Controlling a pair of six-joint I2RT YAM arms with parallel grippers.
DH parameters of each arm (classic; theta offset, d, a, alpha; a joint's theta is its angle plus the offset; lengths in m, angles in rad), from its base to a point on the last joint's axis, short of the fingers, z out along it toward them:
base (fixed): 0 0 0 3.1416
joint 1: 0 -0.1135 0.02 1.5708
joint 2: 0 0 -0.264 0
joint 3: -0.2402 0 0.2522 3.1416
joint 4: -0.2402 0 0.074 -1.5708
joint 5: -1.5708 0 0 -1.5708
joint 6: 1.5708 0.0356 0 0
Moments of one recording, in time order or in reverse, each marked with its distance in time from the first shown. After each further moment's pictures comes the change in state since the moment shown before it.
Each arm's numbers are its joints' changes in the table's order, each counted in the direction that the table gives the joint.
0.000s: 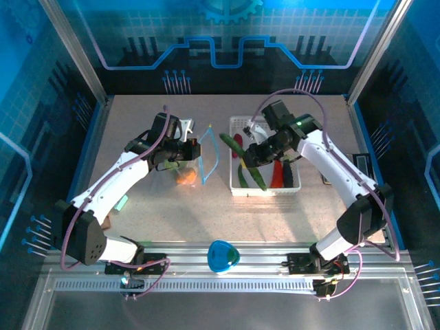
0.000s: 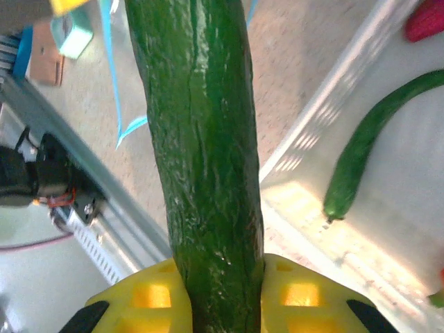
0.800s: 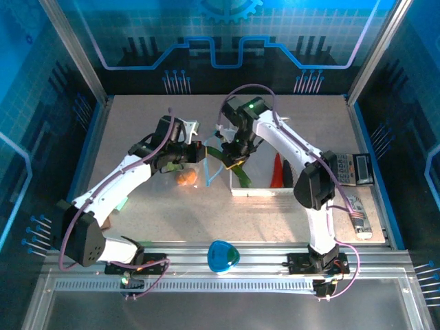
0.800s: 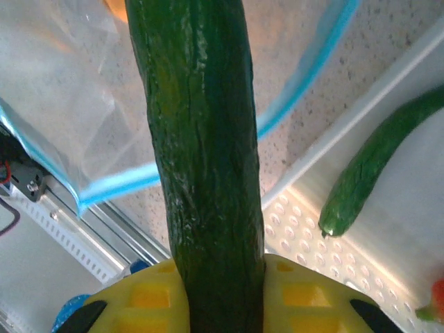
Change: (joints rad) left arm 0.050 -0.009 0.037 0.074 -0.010 -0.011; right arm -0.124 0.495 -0.539 -0.313 -0.147 -0.025
